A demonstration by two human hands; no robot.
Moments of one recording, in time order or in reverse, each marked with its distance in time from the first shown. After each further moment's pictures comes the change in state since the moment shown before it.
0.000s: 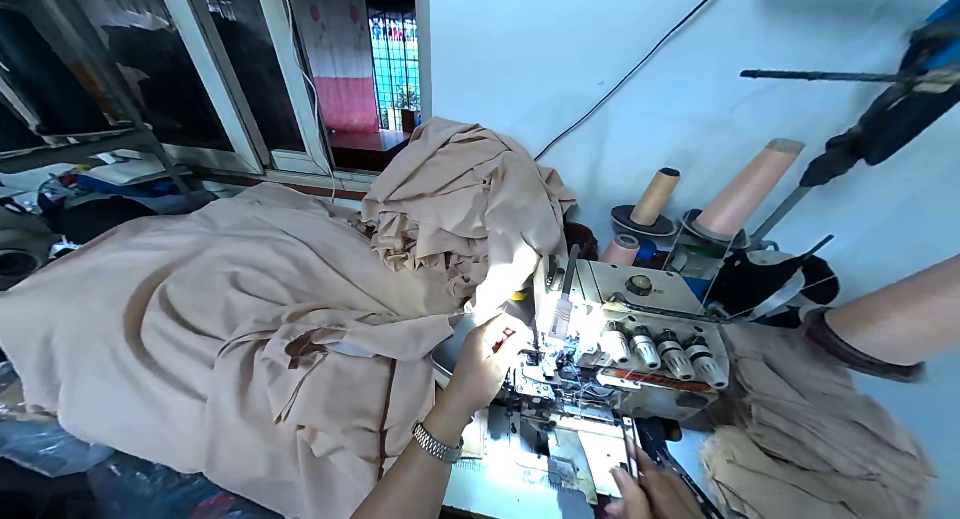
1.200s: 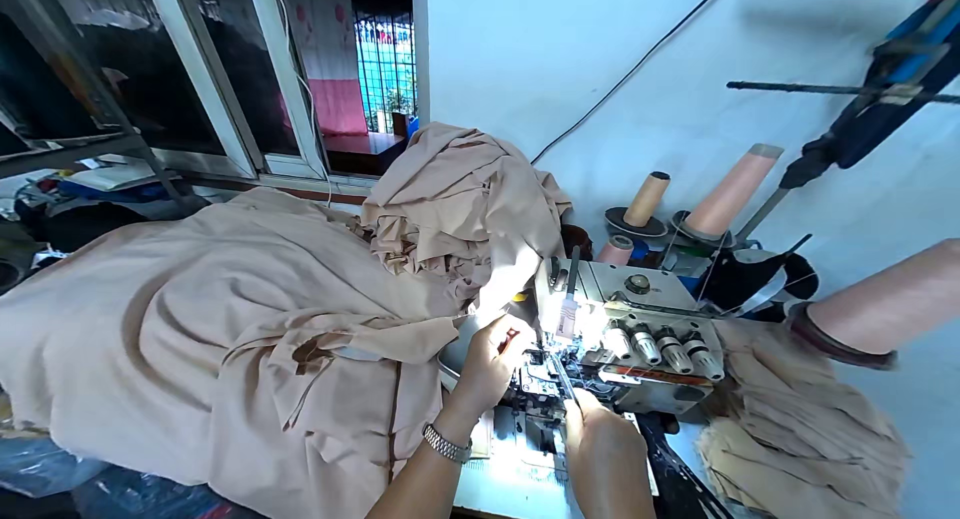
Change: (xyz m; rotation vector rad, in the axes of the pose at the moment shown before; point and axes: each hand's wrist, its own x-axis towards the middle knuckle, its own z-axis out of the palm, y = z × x) left_hand 0.000 -0.001 -0.001 -0.032 0.003 0.020; right_hand 0.057 -0.077 0.044 -0.561 -0.324 0.192
